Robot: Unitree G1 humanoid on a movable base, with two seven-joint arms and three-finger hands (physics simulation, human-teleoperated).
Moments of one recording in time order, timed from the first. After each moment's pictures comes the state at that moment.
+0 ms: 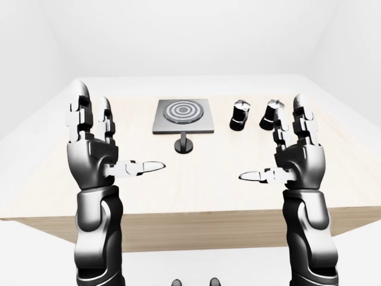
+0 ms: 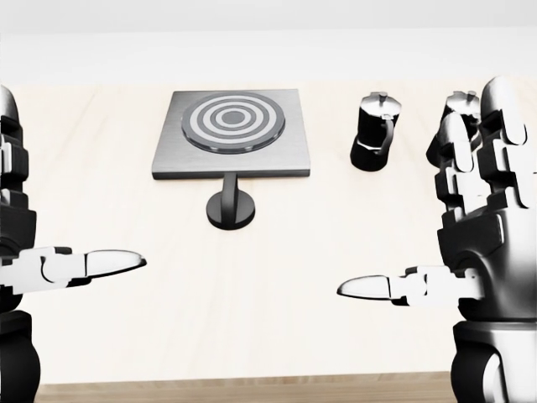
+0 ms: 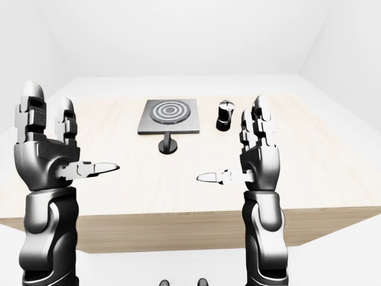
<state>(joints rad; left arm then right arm) -0.13 0.06 0.14 -0.58 -0.22 0.09 0.05 -0.05 -0.05 -0.12 -0.55 0.20 0.09 0.04</state>
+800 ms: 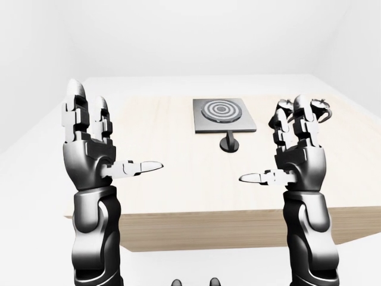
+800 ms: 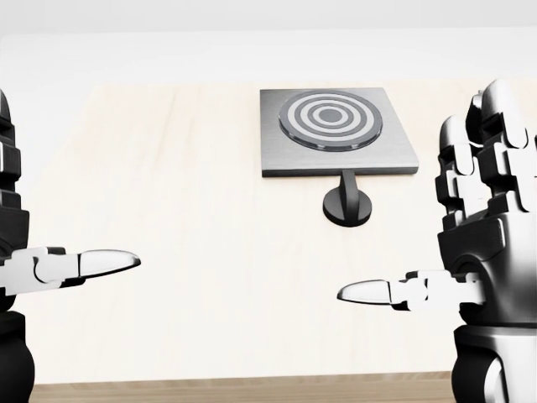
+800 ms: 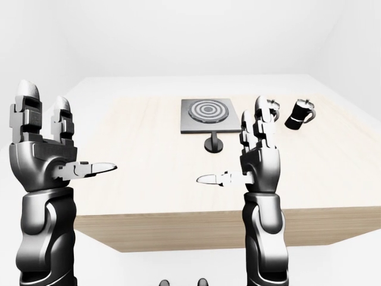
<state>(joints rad) -0.13 0.07 0.15 -0.59 -0.23 0.09 0.06 -0.03 -0.04 -0.12 -0.57 0.19 0.09 0.04</state>
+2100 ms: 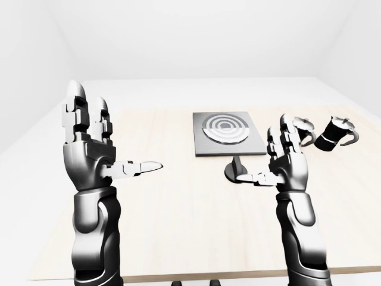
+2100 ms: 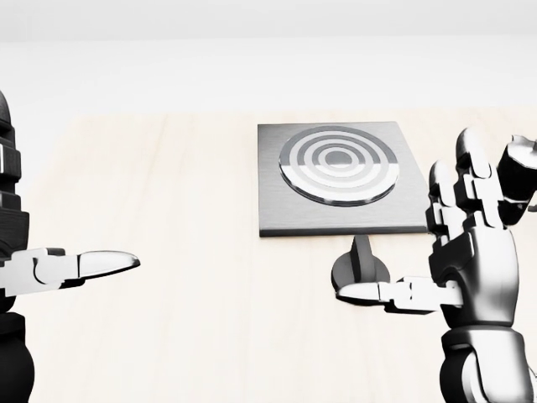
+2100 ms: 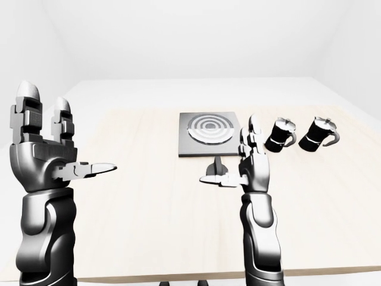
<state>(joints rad) -0.13 0.07 0.16 -0.59 -0.23 0.09 0.05 -0.02 -0.04 -0.13 -0.40 0.13 0.09 0.01</state>
